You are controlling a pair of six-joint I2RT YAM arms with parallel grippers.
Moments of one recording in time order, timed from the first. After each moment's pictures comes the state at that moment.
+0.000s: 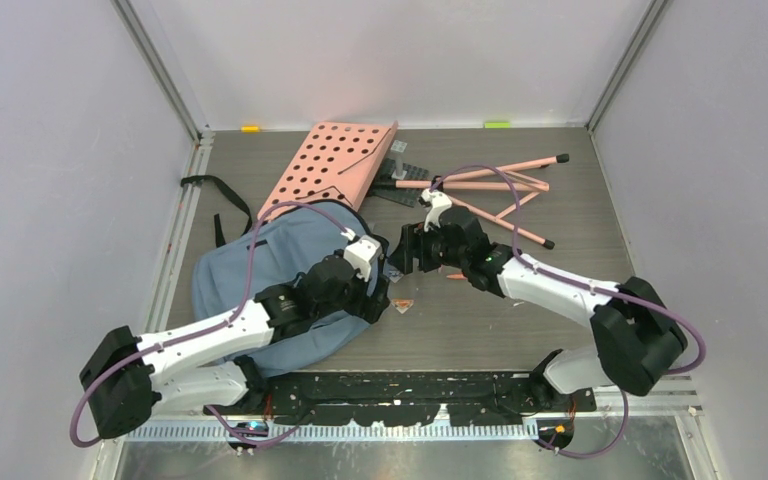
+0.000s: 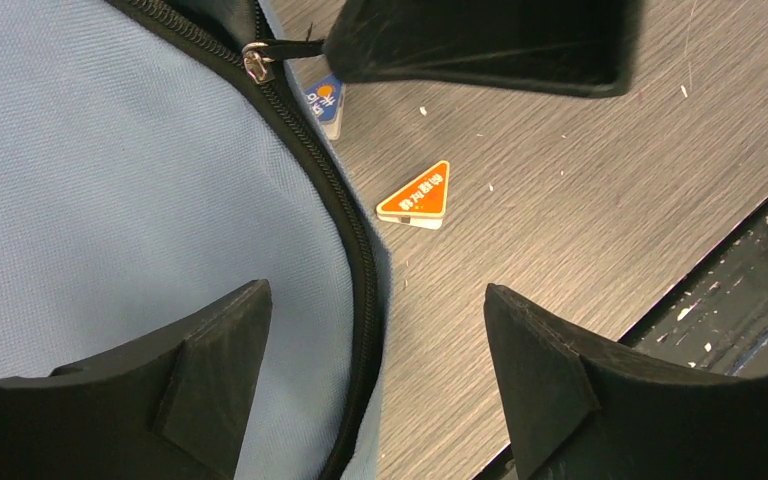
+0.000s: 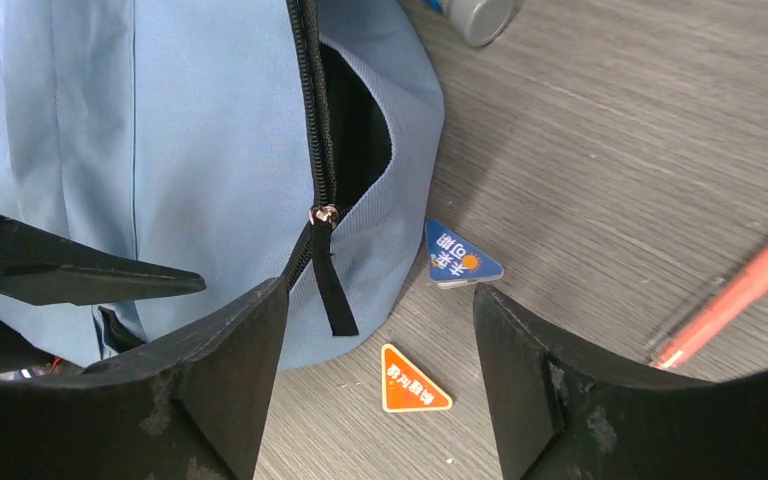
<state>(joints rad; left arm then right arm) -0.96 1.06 0.62 -0.14 -0.13 -0.31 0.69 1.37 0.77 0.08 -0.15 0.44</state>
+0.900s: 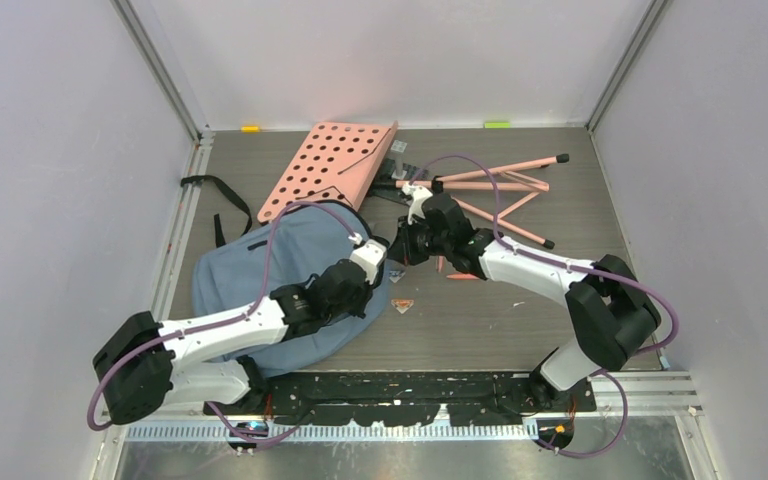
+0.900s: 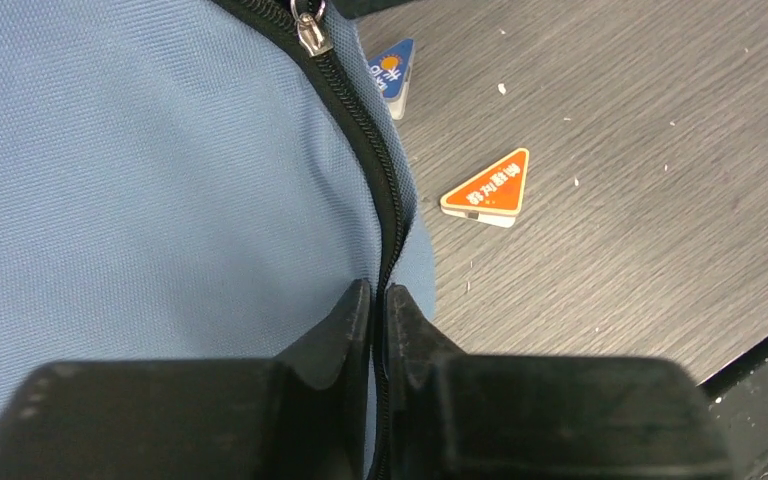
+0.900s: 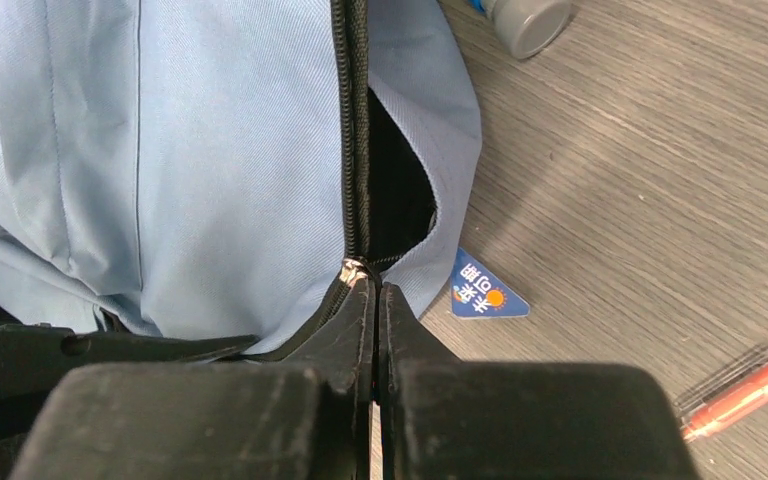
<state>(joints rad) -0.99 1.18 0.62 -0.12 -0.26 -0.28 0.68 1.54 0.92 0.03 -0.25 0.40</state>
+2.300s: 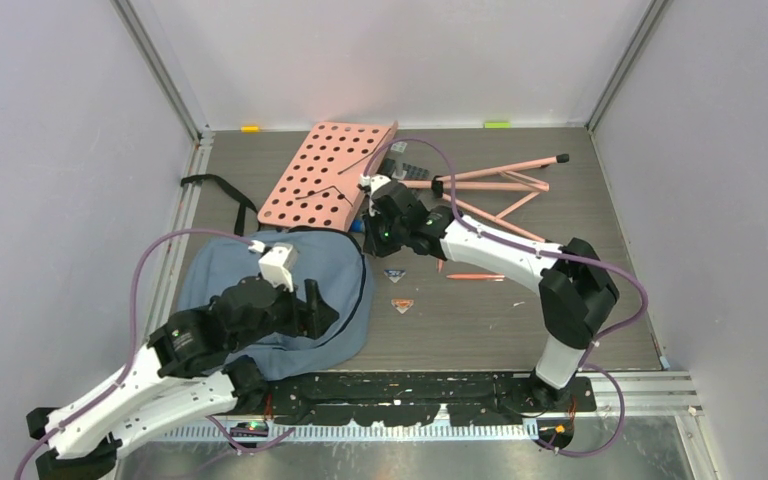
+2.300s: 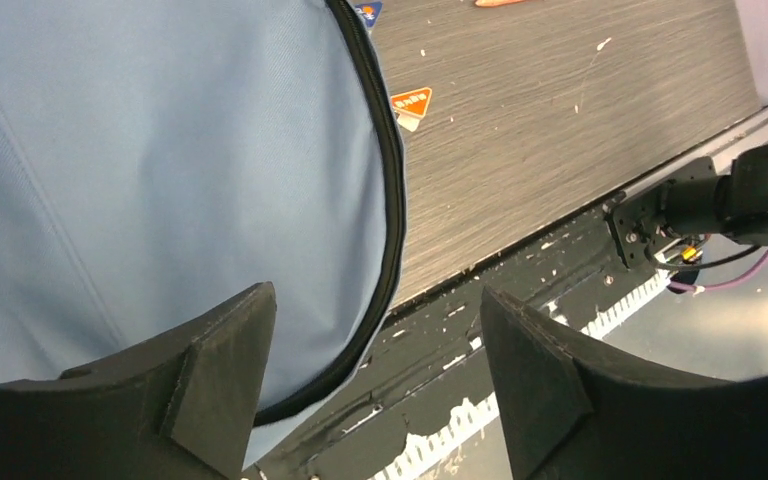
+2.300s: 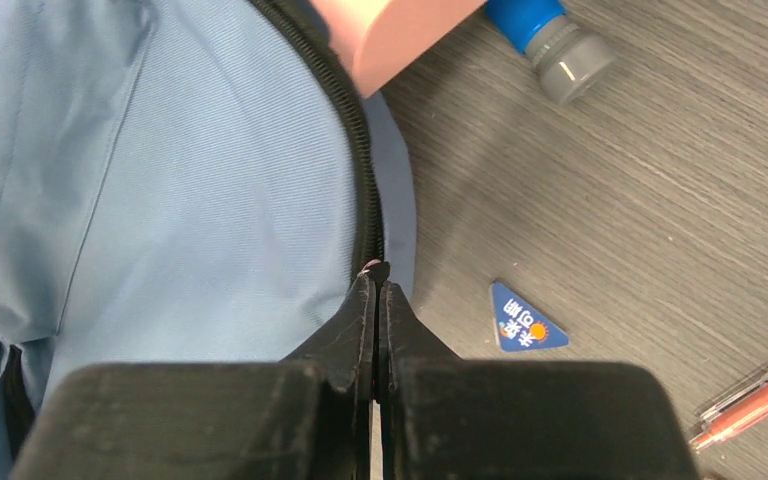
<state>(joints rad) -0.99 0.51 0.78 -0.86 -0.21 -0.69 0.83 1.75 1.33 -0.33 -0.04 0.39</state>
